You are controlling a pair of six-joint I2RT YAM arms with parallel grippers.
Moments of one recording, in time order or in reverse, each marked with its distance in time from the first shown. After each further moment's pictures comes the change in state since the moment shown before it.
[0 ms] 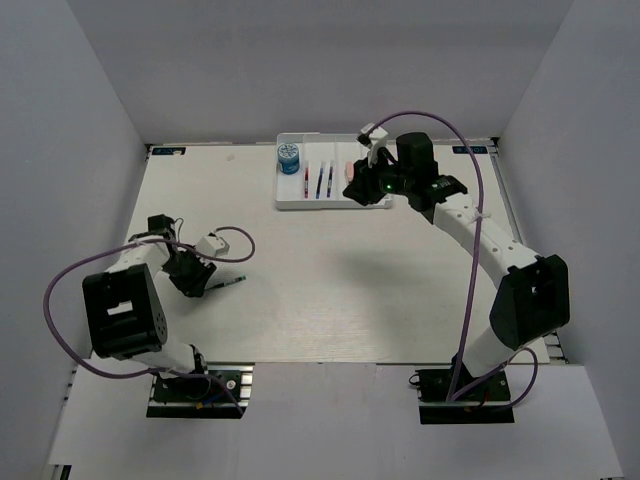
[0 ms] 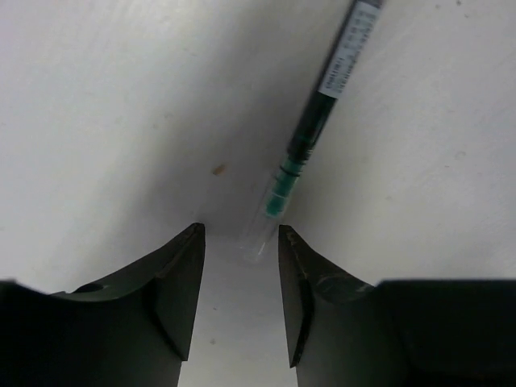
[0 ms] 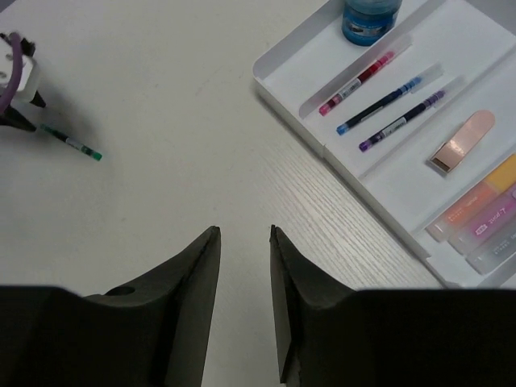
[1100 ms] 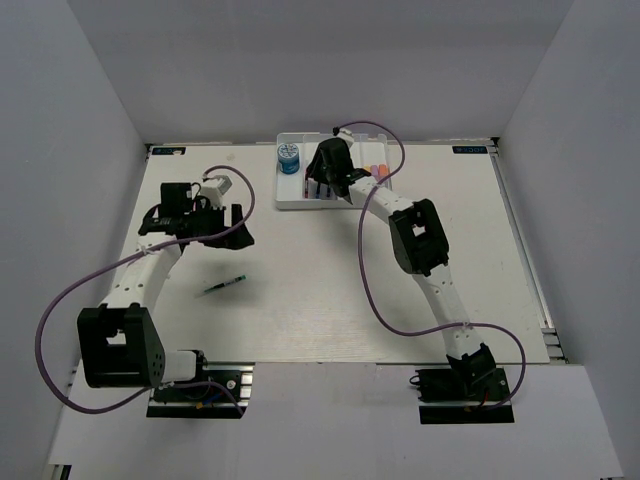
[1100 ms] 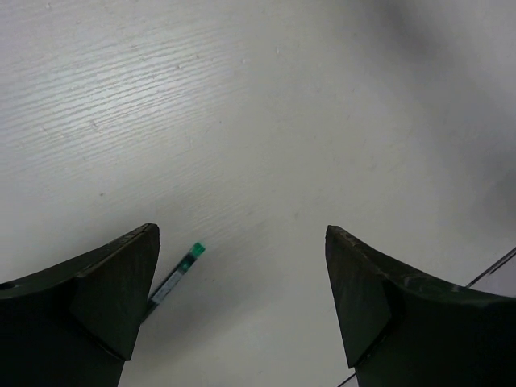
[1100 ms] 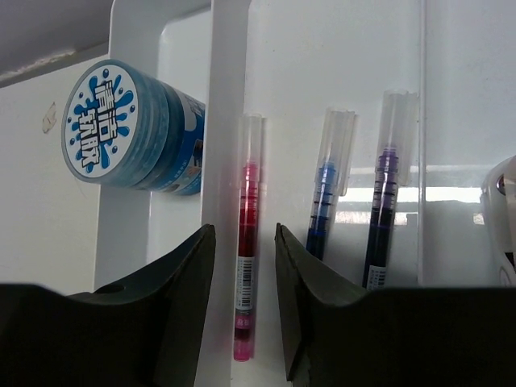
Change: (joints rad) left arm -0.215 -0.158 0.157 0.263 0.263 -1.033; right arm 0.107 0.980 0.786 0.195 0.641 0.734
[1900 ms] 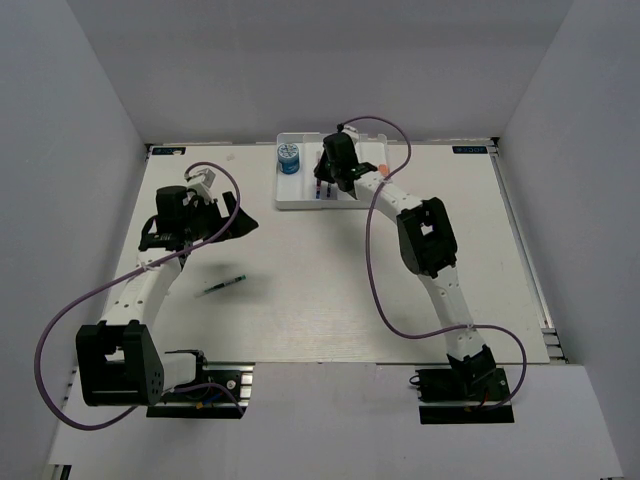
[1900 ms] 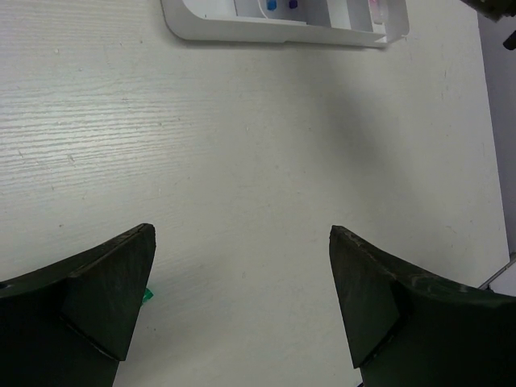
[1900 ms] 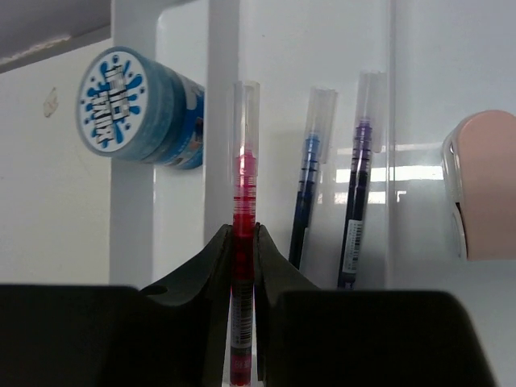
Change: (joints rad) left arm -0.002 -0.082 -0.098 0.248 -0.023 -0.322; right arm -0.007 -0.114 -0.051 -0.121 -0.018 -0.014
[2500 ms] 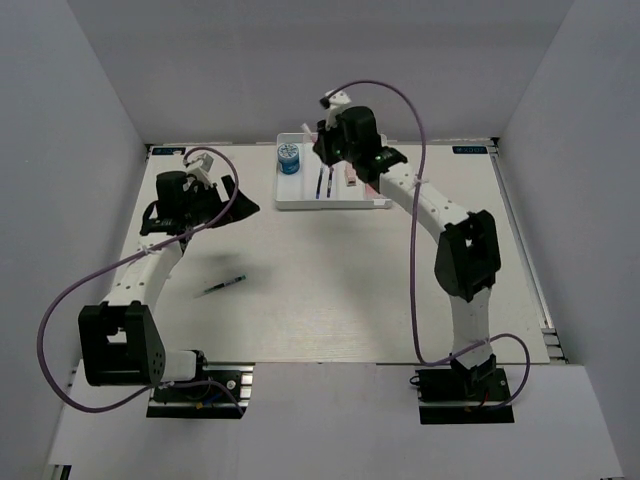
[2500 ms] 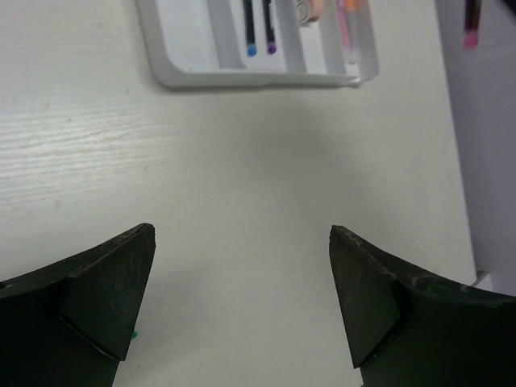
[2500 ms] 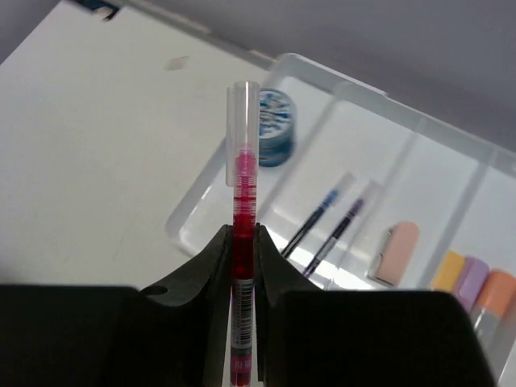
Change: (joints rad) left arm -0.002 0.115 0.126 0.052 0.027 -0.082; right arm 0.051 -0.428 -0.245 0.030 -0.266 -0.644
